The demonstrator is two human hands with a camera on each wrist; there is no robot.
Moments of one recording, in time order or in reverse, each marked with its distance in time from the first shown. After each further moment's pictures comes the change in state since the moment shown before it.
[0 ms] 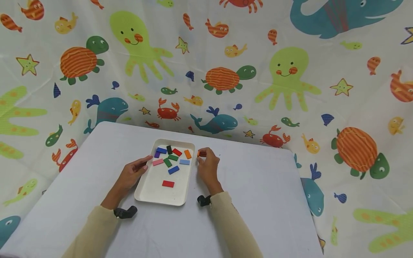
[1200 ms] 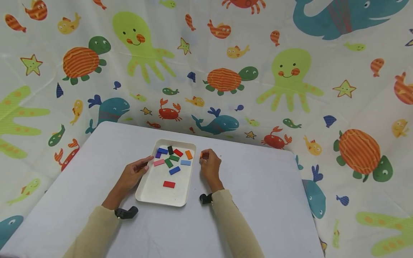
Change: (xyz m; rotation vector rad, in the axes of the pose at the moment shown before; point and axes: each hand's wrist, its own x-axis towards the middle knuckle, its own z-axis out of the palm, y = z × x) left_hand 0.000 0.001 -0.001 -0.023 -0.005 -0.006; right_hand 0.011 0.020 0.007 0.022 -0.018 0.001
